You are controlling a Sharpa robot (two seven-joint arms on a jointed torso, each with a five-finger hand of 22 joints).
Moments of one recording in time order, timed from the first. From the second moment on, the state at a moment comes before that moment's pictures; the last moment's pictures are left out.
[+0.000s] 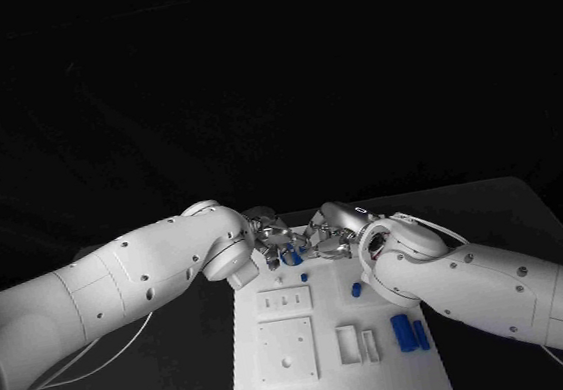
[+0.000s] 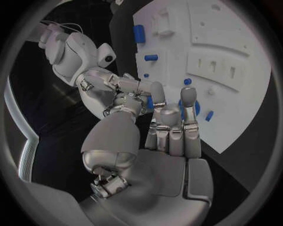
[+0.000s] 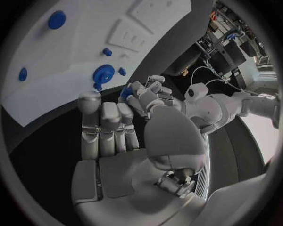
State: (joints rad) left arm 1.37 -0.52 -0.15 1.19 -0.72 -0.01 -0.37; left_hand 1.07 0.07 0.25 -0.10 0.53 1.16 0.05 0.07 0.70 1.46 -0.06 0.47 0.22 1.38 -0.12 1.14 0.83 0.05 1.24 -0.14 0.54 1.30; right arm 1.01 -0.46 0.20 1.28 -1.53 -0.33 -0.28; right_hand 1.19 -0.08 0.29 -0.16 0.20 1.09 0.09 0.07 0.07 1.30 -0.01 0.97 1.27 1.45 -0.08 1.01 1.12 0.08 1.46 -0.11 0.65 1.31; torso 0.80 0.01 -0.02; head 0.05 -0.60
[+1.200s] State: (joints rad) left arm 1.30 -0.60 -0.18 1.27 -0.87 -0.09 -0.42; left_hand 1.03 0.04 0.28 -0.13 0.62 1.16 0.06 0.06 0.80 1.47 -0.07 0.53 0.24 1.41 -0.13 1.20 0.90 0.05 1.27 -0.14 0.52 1.31; right arm 0.95 -0.69 0.43 1.33 -1.26 -0.42 -0.02; right_hand 1.22 -0.09 0.24 -0.15 0.35 1.05 0.10 0.07 0.07 1.22 0.00 0.83 1.13 1.42 -0.07 0.92 1.04 0.08 1.46 -0.09 0.48 1.31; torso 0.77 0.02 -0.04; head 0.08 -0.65
